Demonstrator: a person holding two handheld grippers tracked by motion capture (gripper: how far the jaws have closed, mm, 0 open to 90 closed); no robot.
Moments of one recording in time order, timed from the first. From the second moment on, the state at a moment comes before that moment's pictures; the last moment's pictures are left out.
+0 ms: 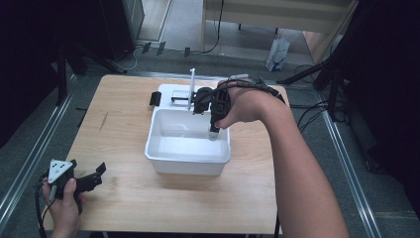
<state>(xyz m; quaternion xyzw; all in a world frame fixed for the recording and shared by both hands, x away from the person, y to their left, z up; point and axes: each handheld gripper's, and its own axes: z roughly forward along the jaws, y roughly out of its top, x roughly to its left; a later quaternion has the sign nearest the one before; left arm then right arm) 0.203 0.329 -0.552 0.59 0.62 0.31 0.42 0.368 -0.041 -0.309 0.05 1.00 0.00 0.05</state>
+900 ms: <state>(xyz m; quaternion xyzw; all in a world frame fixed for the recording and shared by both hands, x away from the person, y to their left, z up) 0.203 0.330 -0.552 0.59 0.62 0.31 0.42 0.377 -0.063 -0.345 0.05 1.00 -0.01 0.06</state>
